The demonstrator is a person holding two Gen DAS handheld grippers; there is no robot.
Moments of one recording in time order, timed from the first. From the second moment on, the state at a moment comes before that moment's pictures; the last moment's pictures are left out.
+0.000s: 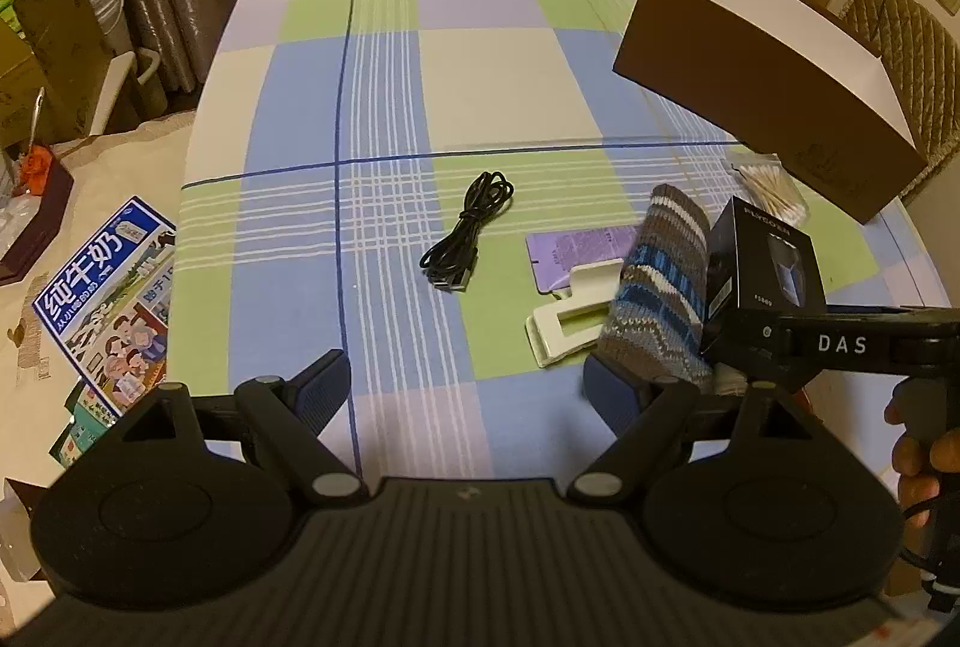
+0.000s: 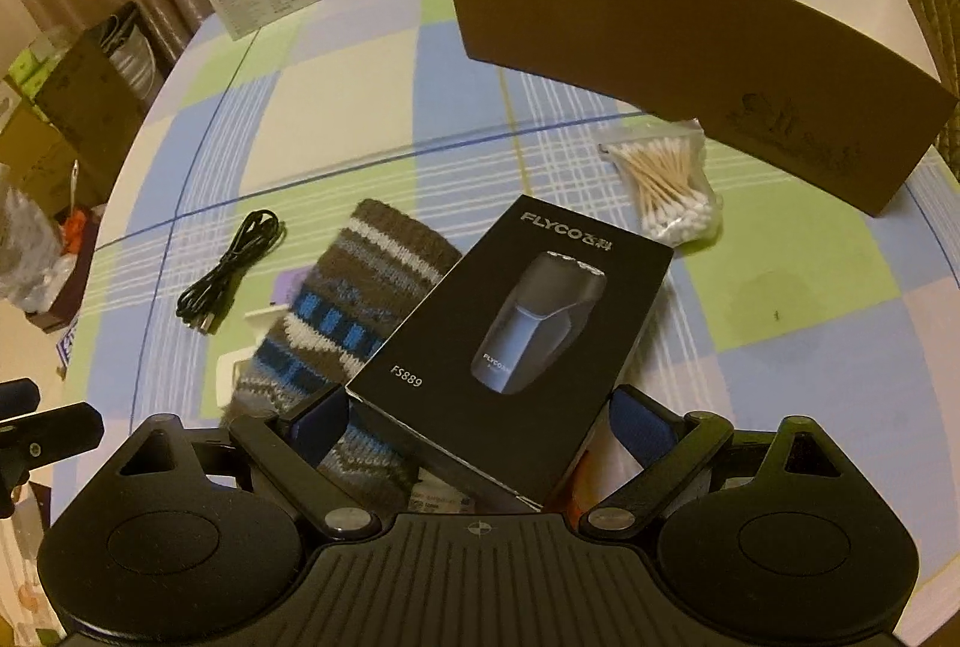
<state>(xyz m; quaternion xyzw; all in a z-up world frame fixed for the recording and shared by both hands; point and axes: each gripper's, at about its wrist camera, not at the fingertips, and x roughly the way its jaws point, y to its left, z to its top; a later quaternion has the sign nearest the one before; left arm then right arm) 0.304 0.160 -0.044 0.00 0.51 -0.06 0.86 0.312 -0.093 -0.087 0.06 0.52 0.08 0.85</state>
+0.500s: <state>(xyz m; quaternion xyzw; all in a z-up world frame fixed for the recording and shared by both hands) 0.325 0.154 -0.058 0.00 0.52 -0.09 0.85 0.300 -0.187 -0.062 0.03 0.53 0.10 0.84</state>
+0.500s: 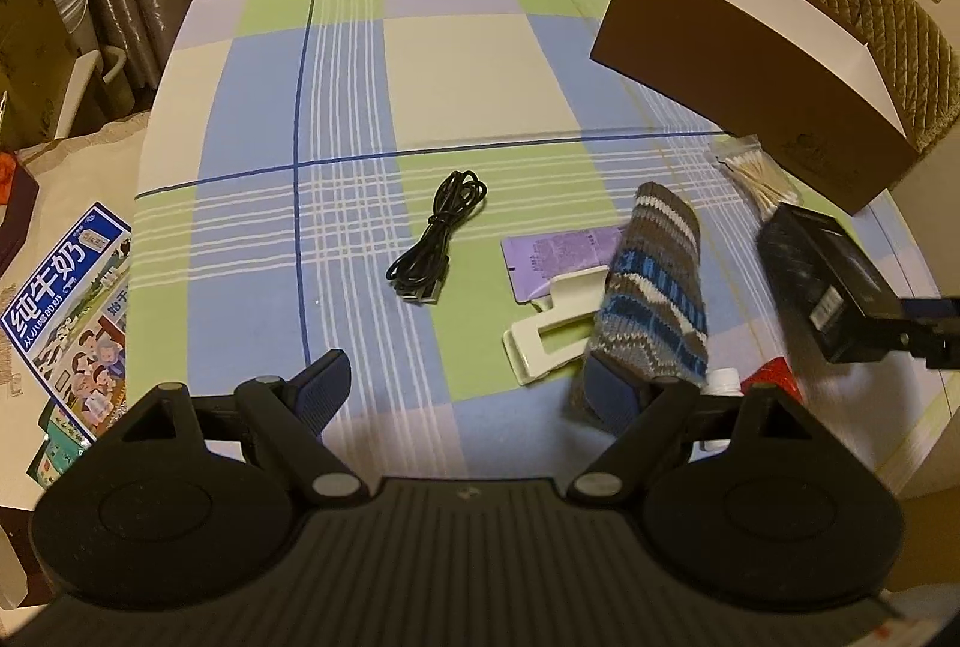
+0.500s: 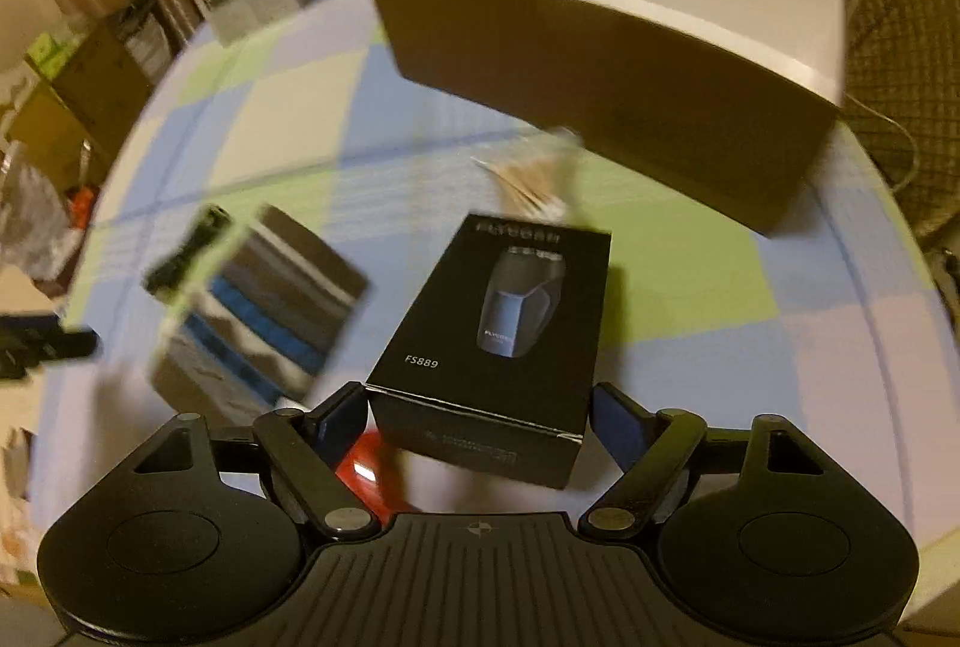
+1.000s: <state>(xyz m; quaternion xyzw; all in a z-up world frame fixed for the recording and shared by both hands) 0.343 0.157 -0.063 0.01 0.50 -0.10 0.86 0.330 -0.190 -0.096 0.04 0.52 0.02 0.85</state>
